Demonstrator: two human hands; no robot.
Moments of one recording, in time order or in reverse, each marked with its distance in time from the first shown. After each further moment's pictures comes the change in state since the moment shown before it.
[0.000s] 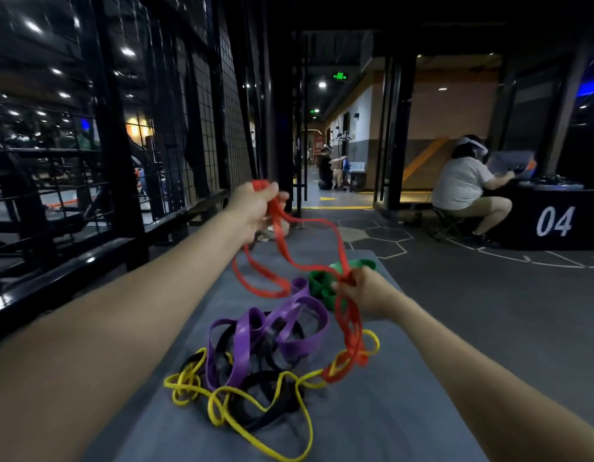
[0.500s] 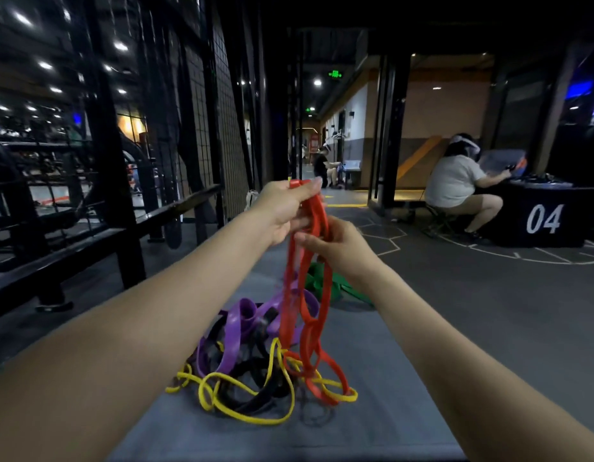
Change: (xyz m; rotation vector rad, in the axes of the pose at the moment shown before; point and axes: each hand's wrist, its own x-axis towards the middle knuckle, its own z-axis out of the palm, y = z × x) left_hand -0.043 -0.008 0.045 -0.099 -0.208 0.010; right_hand -0.036 -0.068 -0.018 0.681 0.063 -0.260
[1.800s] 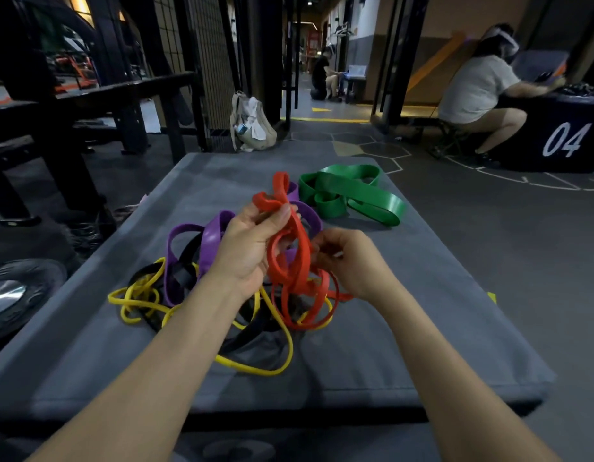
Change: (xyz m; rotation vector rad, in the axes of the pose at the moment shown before) left_hand -0.011 -0.212 -0.075 -0.349 0.073 -0.055; right_hand -0.027 0.182 0.020 -0.459 -0.036 0.161
